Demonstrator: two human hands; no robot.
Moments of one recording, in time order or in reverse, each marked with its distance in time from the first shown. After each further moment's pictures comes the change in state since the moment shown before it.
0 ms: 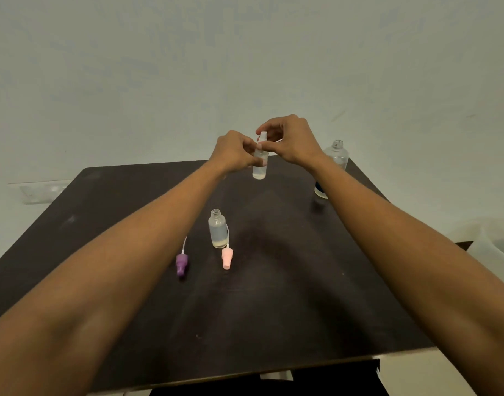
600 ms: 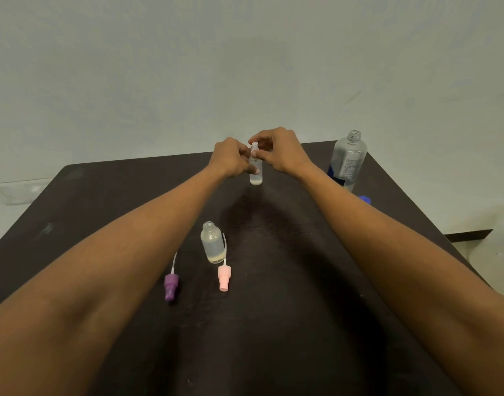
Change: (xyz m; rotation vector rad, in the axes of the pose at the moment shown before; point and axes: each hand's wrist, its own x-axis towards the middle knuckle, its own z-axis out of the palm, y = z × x) left_hand 0.064 -0.063 0.037 0.179 -0.070 -0.083; right_hand 0.030 0.062 0.073 -0.023 -0.098 0.075
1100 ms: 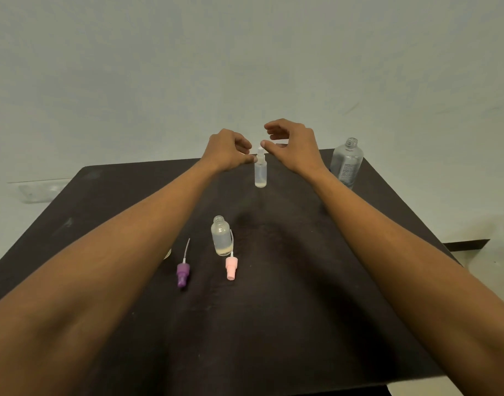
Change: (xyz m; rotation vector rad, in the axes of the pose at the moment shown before) left_hand -0.032 0.010 -0.046 -0.031 0.096 0.069; right_hand -0.029 -0.032 -0.031 0.096 0.241 -0.022
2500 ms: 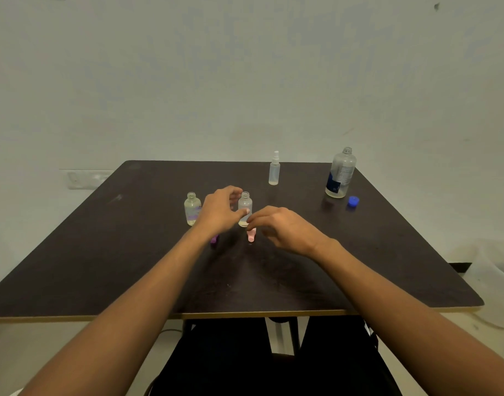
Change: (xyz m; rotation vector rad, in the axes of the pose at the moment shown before) left_hand -0.218 -0.034 -0.003 -0.083 0.096 -0.028; right_hand -0.196 -0.078 0.005 -0.380 -0.595 -0.470
